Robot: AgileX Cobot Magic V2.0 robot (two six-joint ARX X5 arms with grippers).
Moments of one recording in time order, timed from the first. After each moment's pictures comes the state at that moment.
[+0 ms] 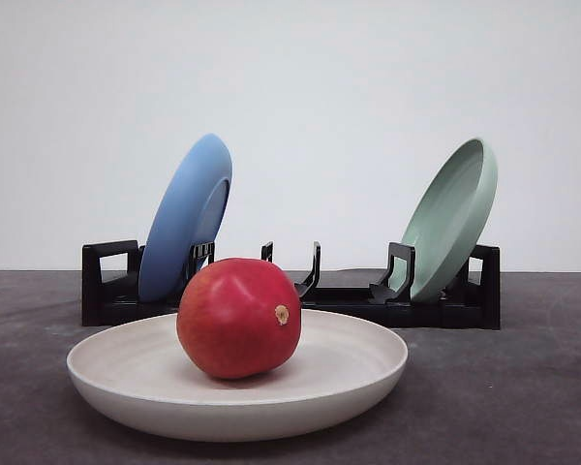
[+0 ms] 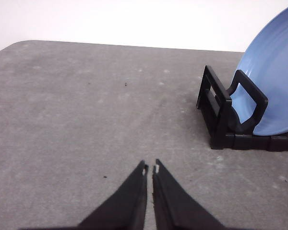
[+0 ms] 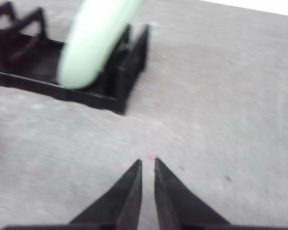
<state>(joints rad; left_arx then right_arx) 0.01 0.00 0.02 -0.19 0.03 -0.04 0.13 0.33 0.19 -0.23 -0.05 -0.05</state>
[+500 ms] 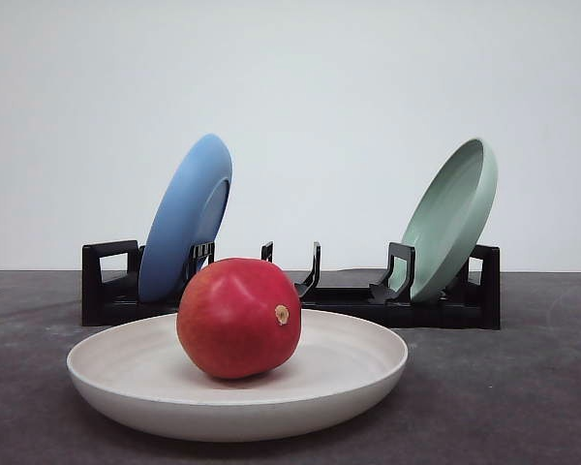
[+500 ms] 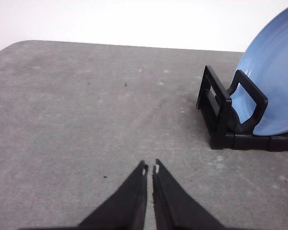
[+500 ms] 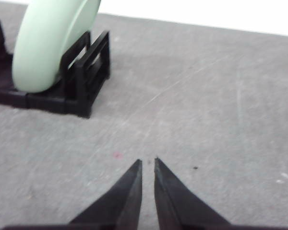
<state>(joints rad) 0.01 0.00 0.02 -0.19 0.03 -0.04 0.03 0.04 0.03 -0.21 -0.05 -0.04</state>
